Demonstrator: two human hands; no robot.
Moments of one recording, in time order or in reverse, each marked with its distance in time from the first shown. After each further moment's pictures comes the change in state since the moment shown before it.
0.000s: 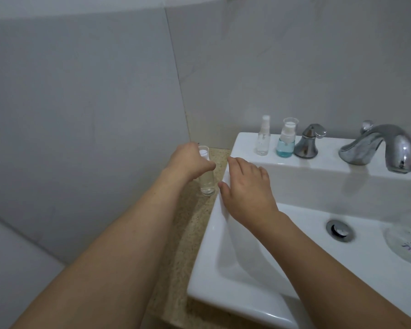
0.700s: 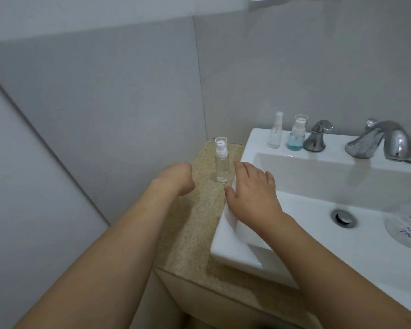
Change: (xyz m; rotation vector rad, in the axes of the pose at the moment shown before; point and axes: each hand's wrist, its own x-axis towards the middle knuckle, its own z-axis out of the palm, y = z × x) left_hand -0.080 -0.058 -0.032 0.449 -0.154 -0.039; right_hand -0.047 -0.037 -0.009 0.031 -0.044 0.005
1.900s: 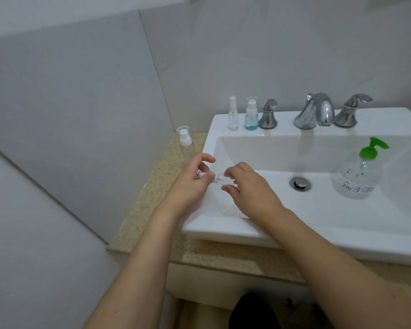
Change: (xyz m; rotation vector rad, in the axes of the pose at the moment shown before) left_hand -0.076 0.079 0.045 -1.007 0.067 0.374; right_hand -0.059 0.065 -0.012 0.250 0.030 -0.027
